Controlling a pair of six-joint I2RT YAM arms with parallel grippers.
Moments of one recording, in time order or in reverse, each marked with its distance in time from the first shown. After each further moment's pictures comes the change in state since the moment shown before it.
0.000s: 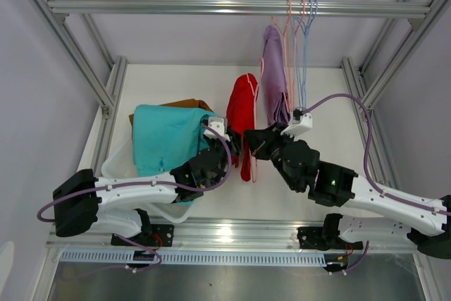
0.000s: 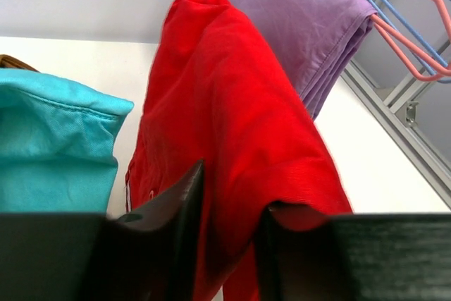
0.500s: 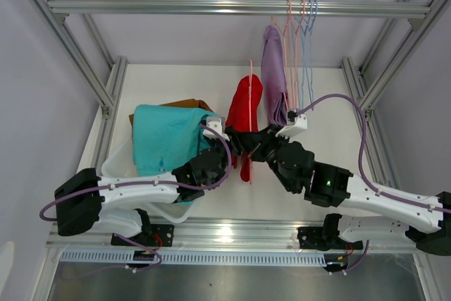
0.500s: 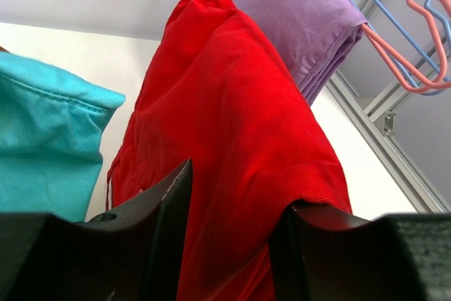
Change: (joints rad) left arm 0.005 0.018 -0.005 0.031 0.010 -0.080; right arm 0.026 0.027 0.003 0.020 0.005 0.002
